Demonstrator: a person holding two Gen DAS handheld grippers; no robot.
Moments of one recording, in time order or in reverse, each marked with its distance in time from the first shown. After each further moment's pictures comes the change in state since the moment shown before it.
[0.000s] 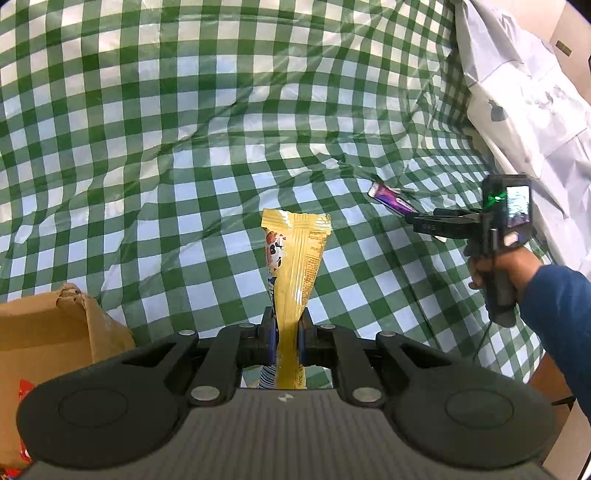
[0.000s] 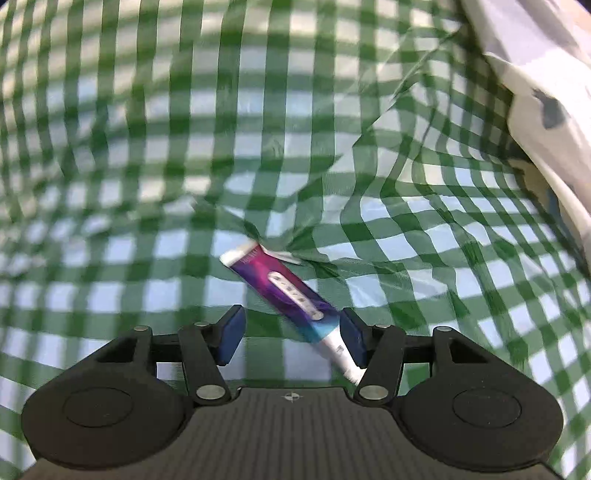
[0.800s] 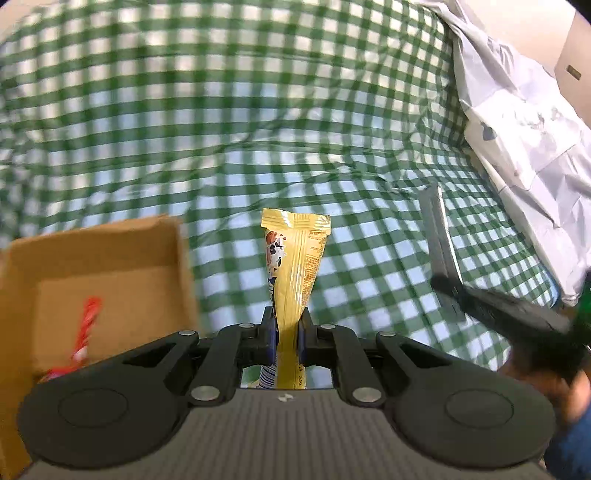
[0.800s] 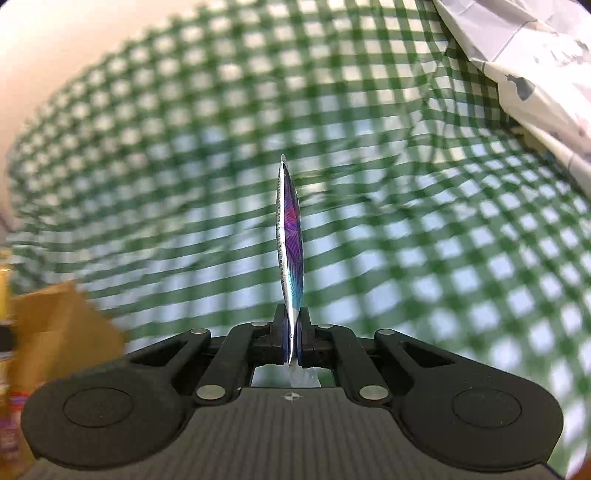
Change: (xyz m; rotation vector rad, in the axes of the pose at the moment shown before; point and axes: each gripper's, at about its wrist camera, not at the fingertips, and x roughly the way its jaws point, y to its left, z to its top) left arm -0.154 -0.005 -0.099 -0.073 -0.084 0.092; right arm -0.250 0.077 -0.092 0.242 -0.103 0.287
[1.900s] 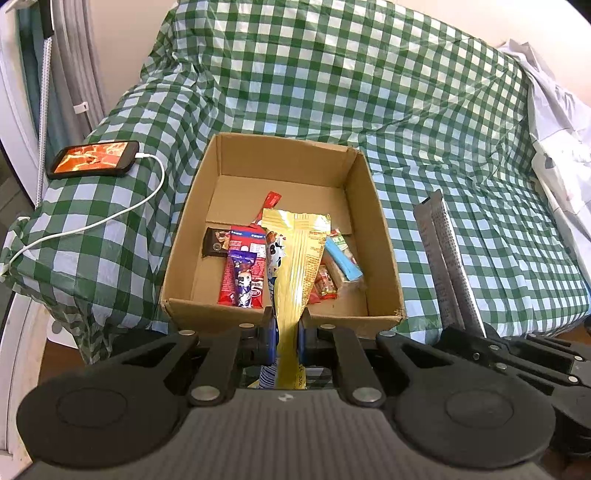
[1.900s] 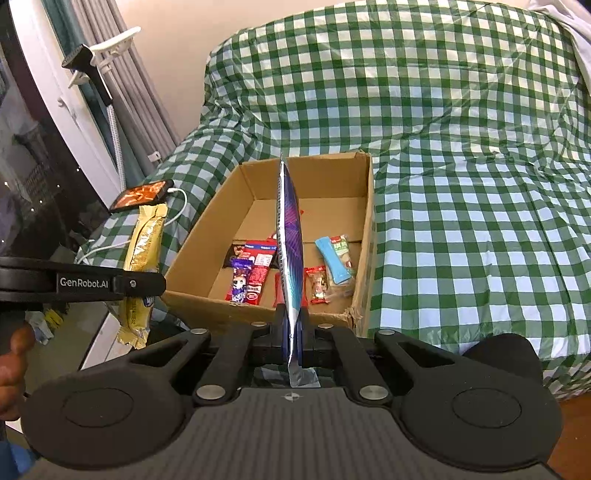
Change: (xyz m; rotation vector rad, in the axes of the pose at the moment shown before) left arm -0.158 0.120 -0.188 -0.209 -0.039 0.198; right arm -0.170 0.260 -0.136 -0.245 0.163 0.220
